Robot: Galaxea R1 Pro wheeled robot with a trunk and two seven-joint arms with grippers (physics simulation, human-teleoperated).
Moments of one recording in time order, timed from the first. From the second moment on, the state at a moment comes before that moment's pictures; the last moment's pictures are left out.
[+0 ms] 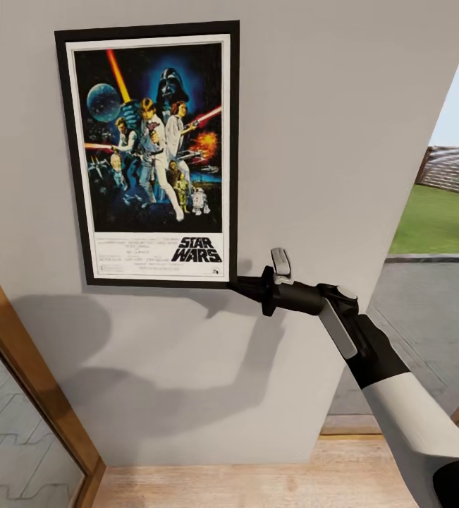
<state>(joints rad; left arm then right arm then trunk) -0.19 0.36 -0.84 -0.23 1.25 -0.36 -0.75 -0.87 -0.10 0.28 -1.18 -0.54 0.22 1.23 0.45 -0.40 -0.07</state>
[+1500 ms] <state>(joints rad) -0.18 0.36 -0.84 -0.24 1.25 -0.36 -0.75 -0.87 -0.08 0.30 -1.18 -0.54 0.14 1.17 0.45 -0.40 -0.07</state>
